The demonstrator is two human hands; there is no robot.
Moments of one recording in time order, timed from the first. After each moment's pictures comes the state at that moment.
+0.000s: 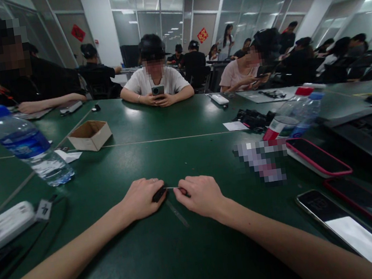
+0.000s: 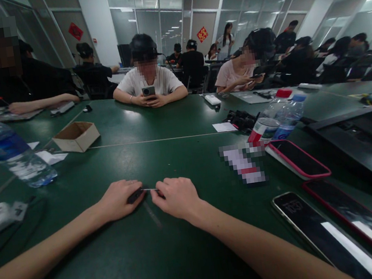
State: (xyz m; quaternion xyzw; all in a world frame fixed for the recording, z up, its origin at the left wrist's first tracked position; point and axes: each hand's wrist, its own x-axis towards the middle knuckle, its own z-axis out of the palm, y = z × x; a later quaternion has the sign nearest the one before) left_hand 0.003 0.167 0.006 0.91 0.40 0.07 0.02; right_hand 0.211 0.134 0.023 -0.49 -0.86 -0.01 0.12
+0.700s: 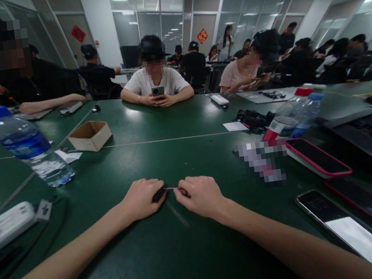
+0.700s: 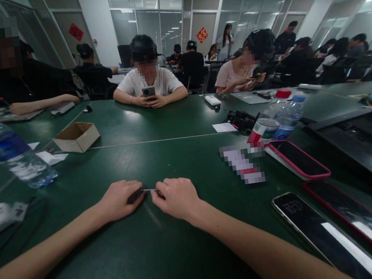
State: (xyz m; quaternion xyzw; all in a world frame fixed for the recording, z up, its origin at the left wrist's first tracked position) left_hand 0.003 0.167 0.007 0.91 0.40 0.06 0.02; right_hand 0.211 0.134 0.023 -0.49 -0.87 -0.01 0.11
